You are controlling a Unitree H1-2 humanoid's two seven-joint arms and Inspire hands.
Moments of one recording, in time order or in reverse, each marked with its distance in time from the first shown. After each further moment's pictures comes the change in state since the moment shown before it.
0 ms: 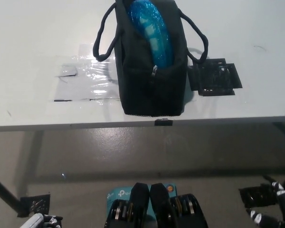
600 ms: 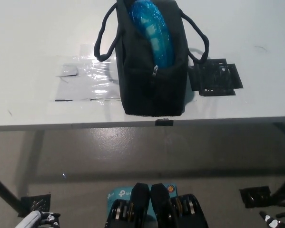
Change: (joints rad) left_arm 0.000 0.000 0.027 -0.005 -0.002 -0.016 0.001; right_arm 0.015 0.004 -0.089 0.104 0.307 -0.139 -0.080
